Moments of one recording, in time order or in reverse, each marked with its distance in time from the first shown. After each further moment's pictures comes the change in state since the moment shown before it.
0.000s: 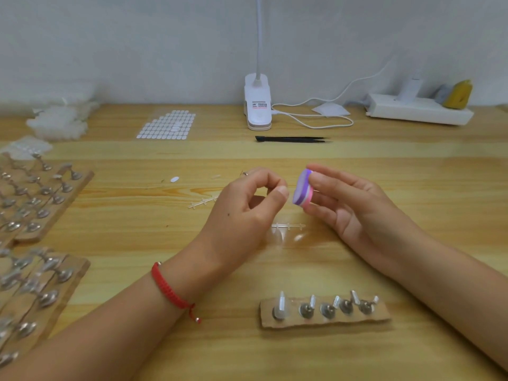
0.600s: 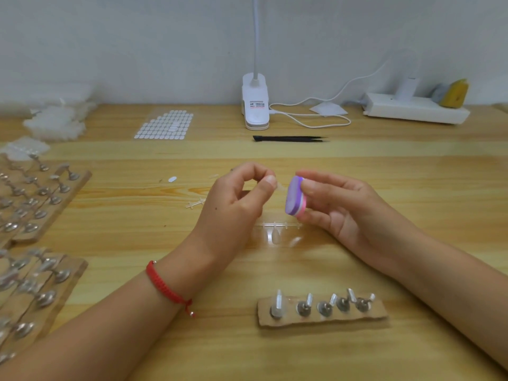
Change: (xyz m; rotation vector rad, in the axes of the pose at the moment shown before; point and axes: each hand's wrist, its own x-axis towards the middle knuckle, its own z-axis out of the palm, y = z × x) left_hand 0.003 -0.005 -0.003 -0.089 0.067 -0.003; right_hand -0.001 0.000 0.003 -0.046 -0.079 0.033
